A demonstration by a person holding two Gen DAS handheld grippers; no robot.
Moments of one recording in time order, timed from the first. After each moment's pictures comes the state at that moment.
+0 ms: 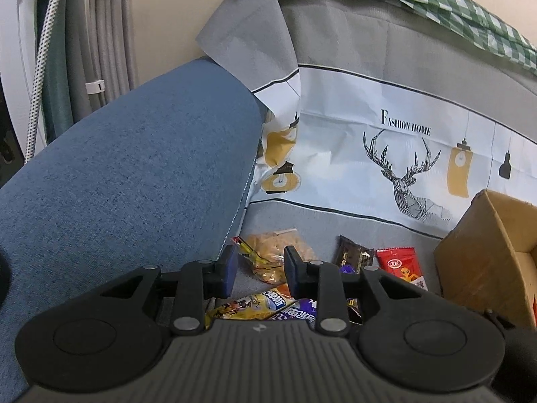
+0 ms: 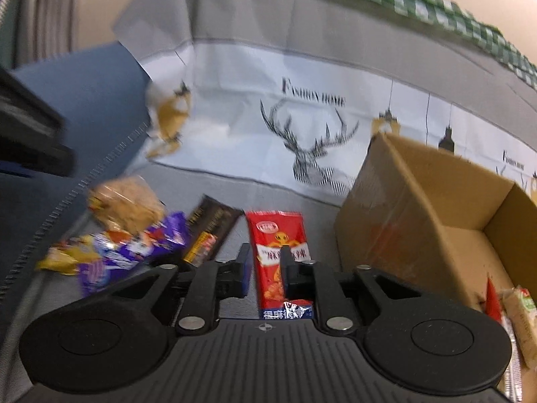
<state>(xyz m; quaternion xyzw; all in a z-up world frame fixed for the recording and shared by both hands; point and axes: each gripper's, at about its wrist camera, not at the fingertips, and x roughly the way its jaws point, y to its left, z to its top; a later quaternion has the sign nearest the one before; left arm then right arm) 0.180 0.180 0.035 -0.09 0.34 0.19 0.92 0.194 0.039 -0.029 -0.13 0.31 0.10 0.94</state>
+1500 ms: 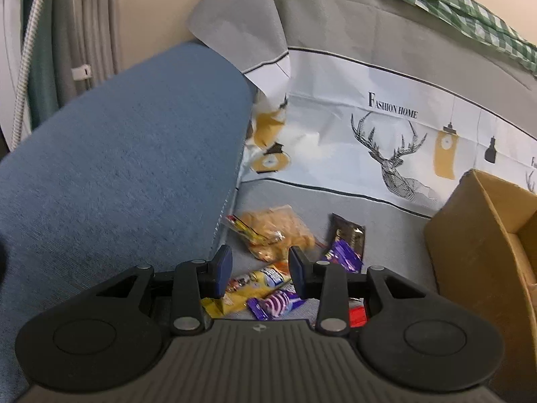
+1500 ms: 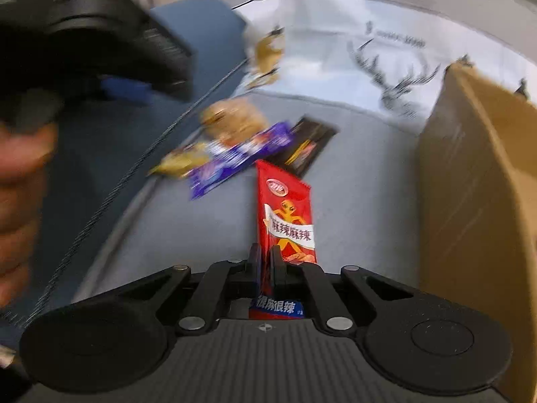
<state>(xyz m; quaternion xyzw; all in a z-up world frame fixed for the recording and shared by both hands) 0.166 0.190 0.029 -0.10 0.36 0.15 0.91 0.131 0.017 -0.021 -0.10 0.43 0.27 0.86</state>
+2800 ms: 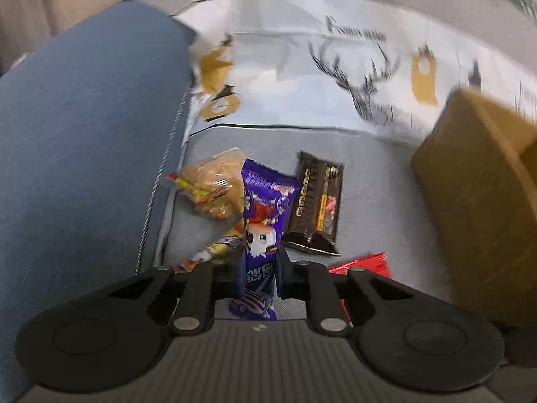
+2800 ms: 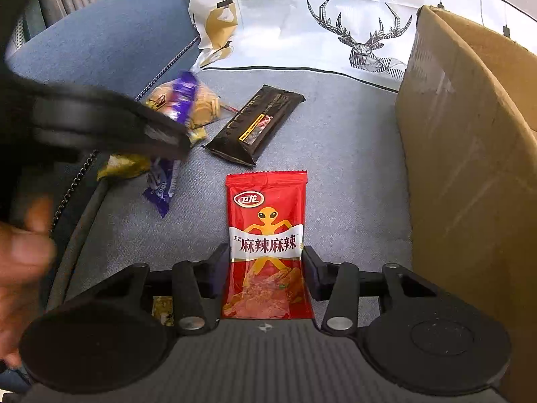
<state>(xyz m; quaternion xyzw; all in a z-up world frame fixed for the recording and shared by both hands) 0.198 0.164 -0.006 -0.07 0.44 0.09 0.89 0.173 0.003 -0.052 -0.07 0.47 0.21 0.85</state>
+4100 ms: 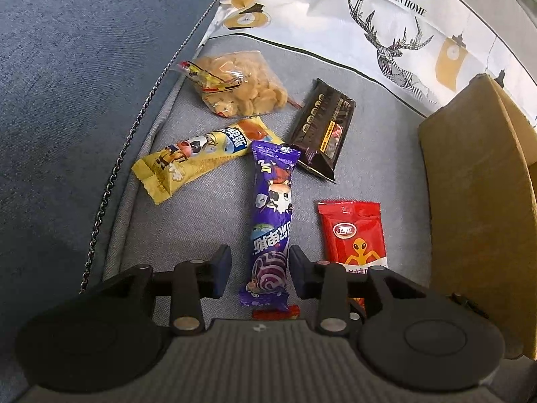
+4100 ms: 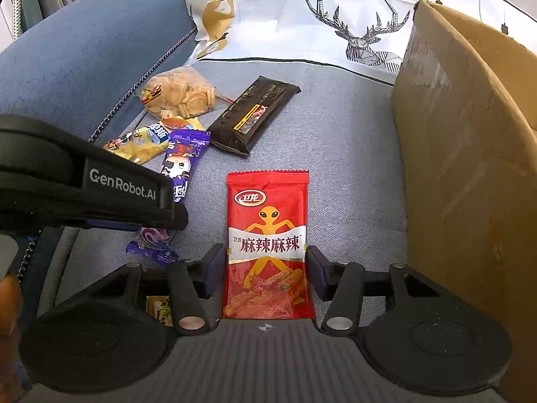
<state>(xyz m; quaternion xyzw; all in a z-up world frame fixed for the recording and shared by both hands) 0.185 0.170 -0.040 -0.18 0.53 0.10 0.82 0.173 0.008 -0.057 -0.08 0.48 0.21 0.85</state>
